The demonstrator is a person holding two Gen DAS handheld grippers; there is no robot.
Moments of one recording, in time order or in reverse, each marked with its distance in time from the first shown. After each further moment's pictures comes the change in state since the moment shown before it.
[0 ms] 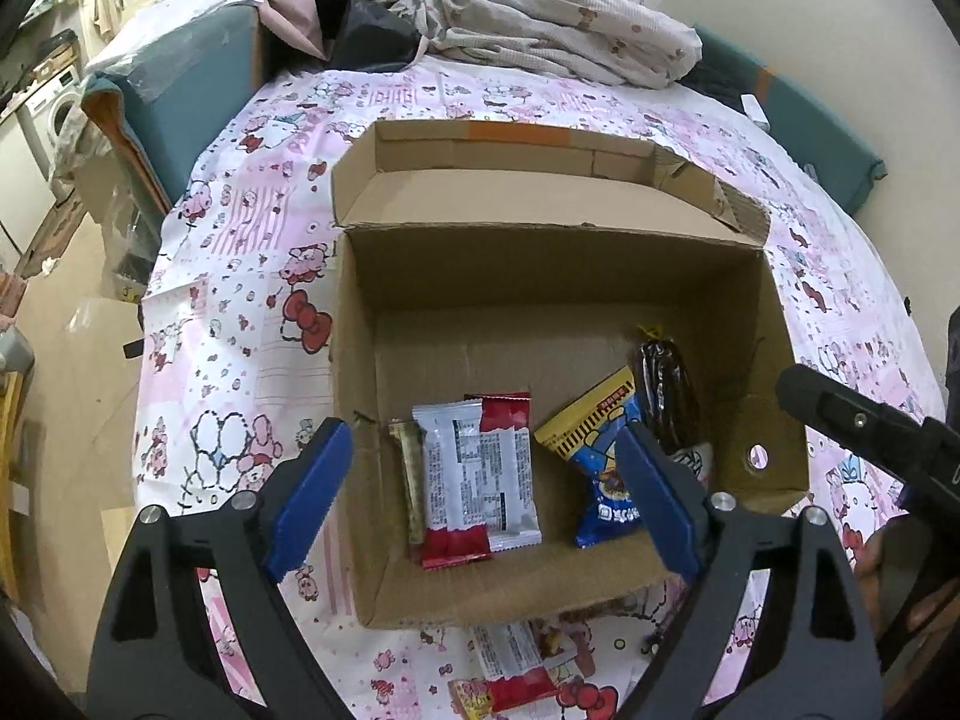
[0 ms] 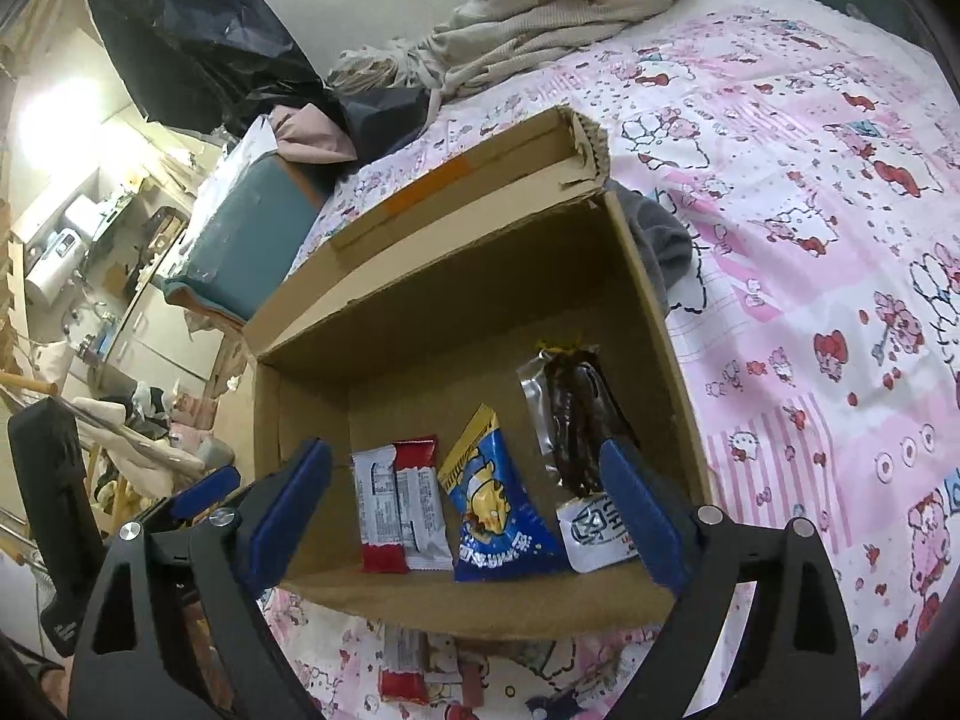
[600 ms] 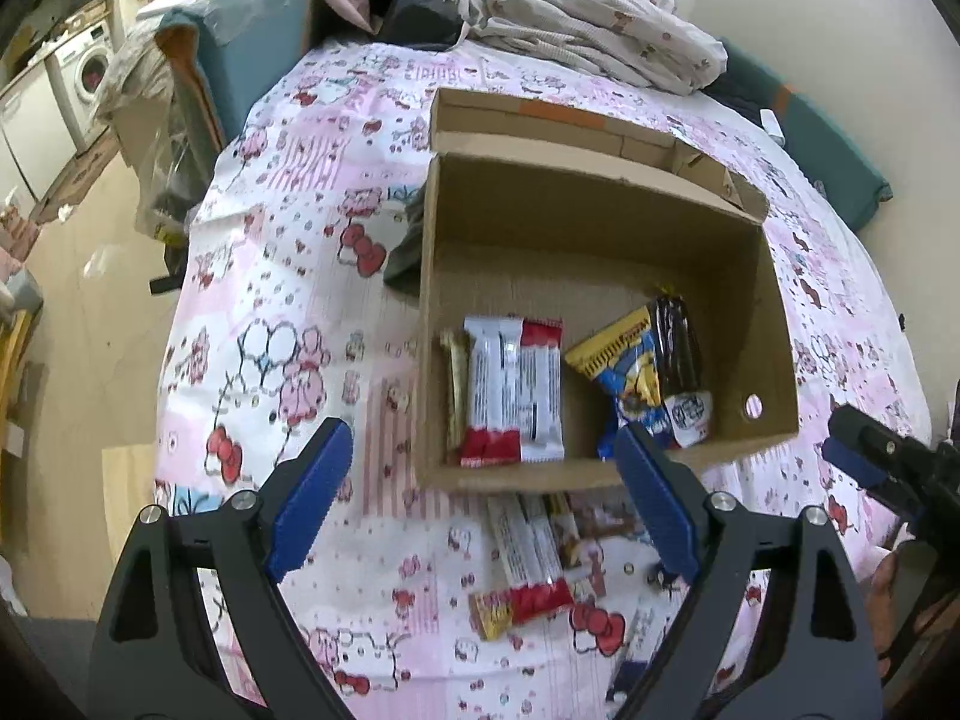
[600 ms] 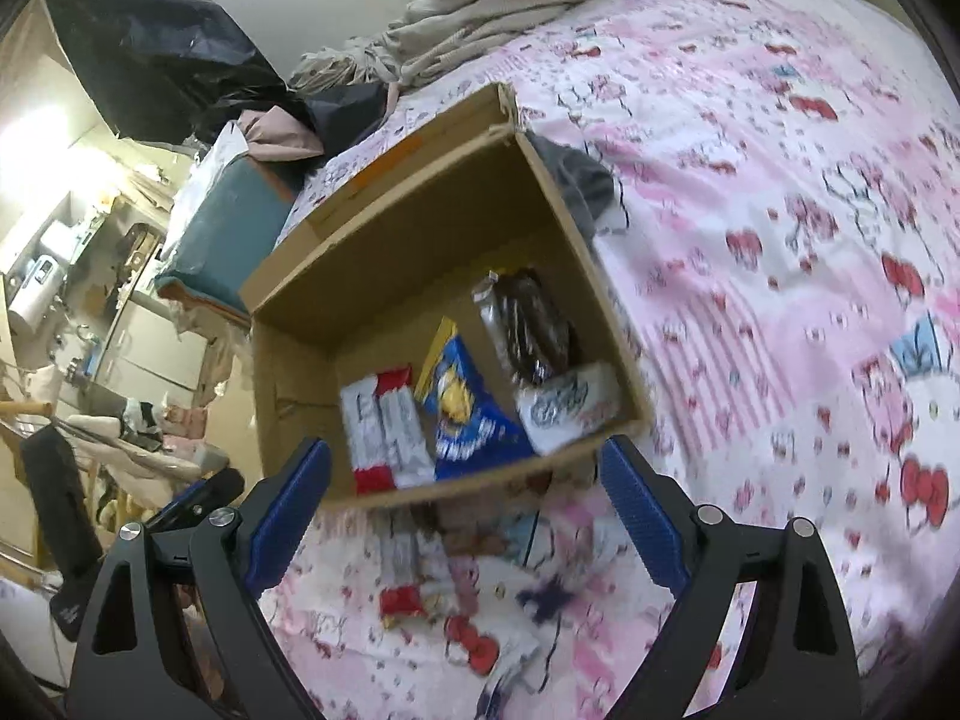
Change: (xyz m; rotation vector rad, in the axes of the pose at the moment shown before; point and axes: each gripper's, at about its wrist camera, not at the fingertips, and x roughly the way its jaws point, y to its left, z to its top) left arm -0.037 0.031 -0.049 -0.097 0.036 -0.002; right arm -0.050 -0.009 -0.054 0.093 0.030 -0.056
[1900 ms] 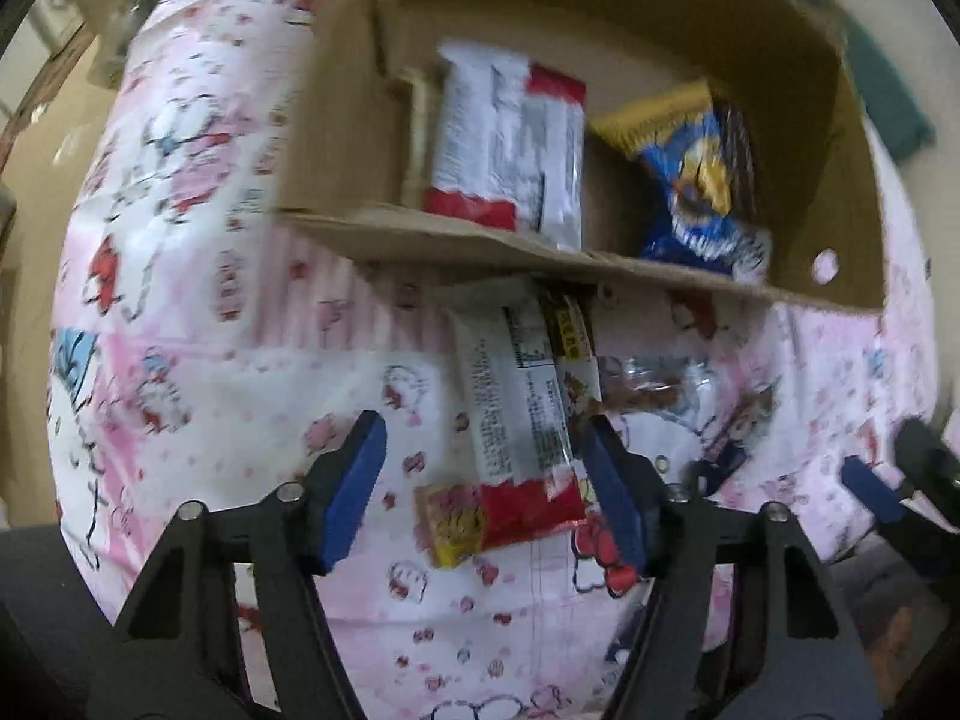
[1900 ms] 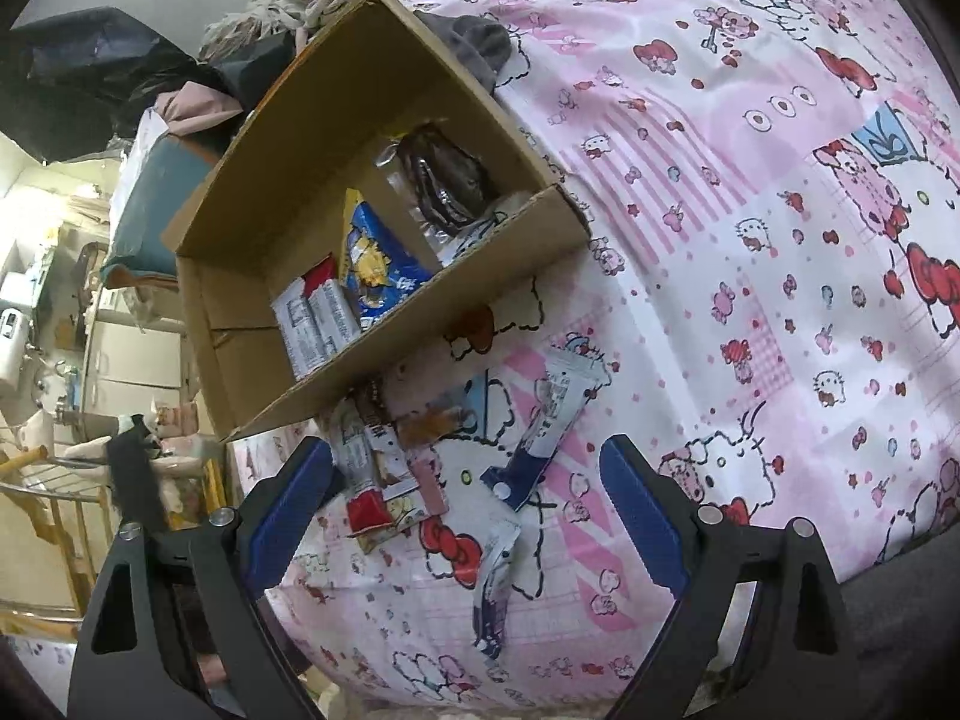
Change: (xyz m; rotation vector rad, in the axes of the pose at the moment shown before) left arm 0.100 -0.018 -0.066 -0.049 0.363 0.000; right arm 0.021 -0.032 -0.052 0.202 0.178 -0.054
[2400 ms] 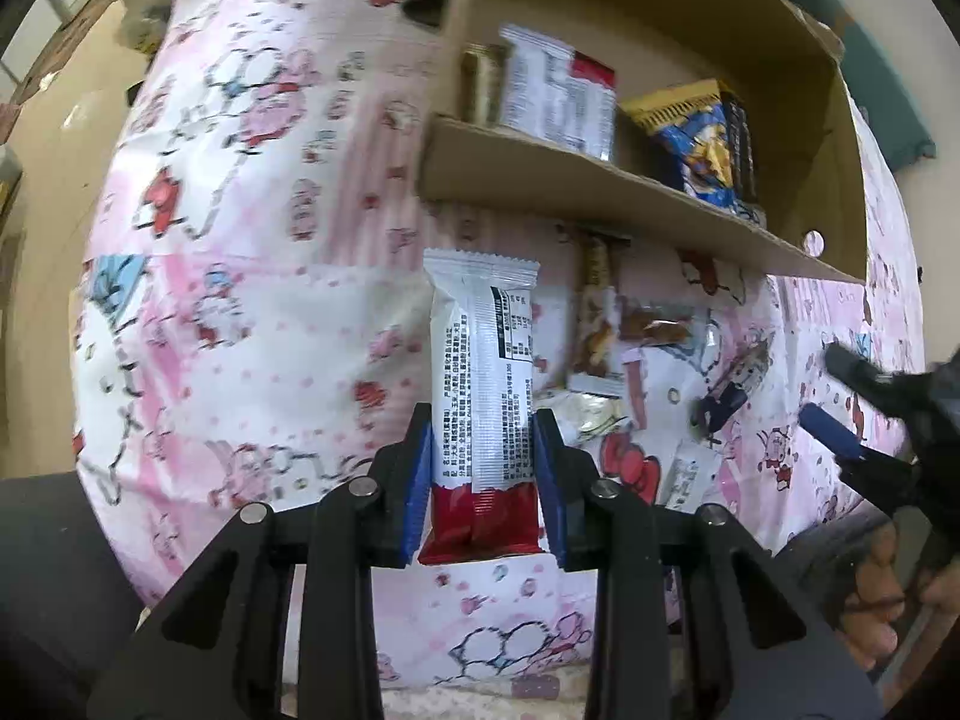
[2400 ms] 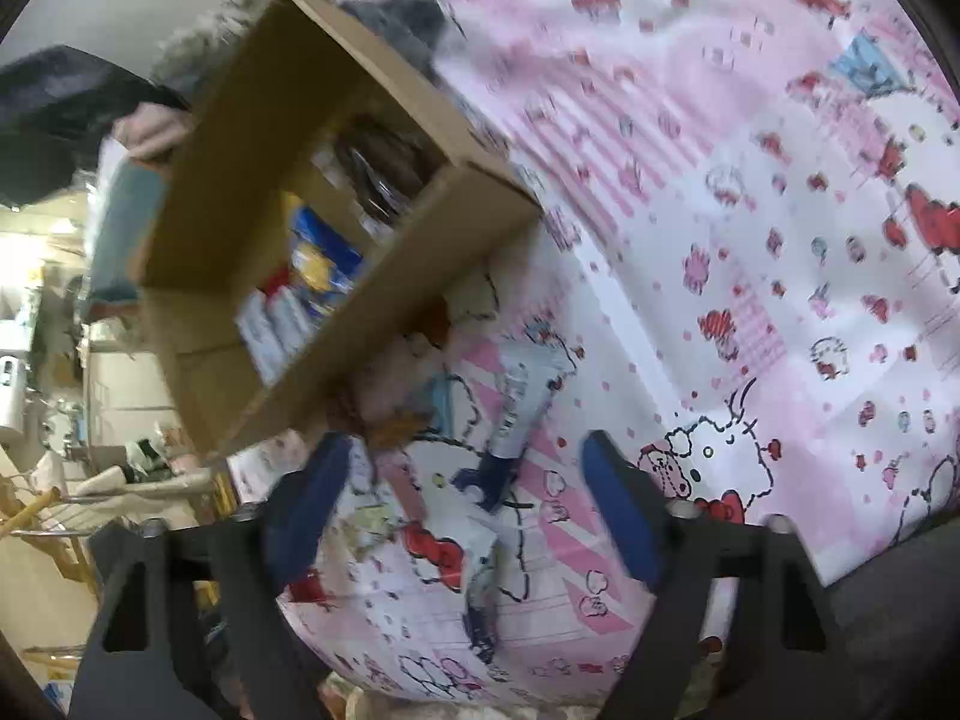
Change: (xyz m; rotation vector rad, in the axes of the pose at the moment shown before) left arm -0.034 0.027 -0.032 -0.068 0.023 -0.030; right arm 0.026 -0.027 0.012 0.128 0.090 -0.026
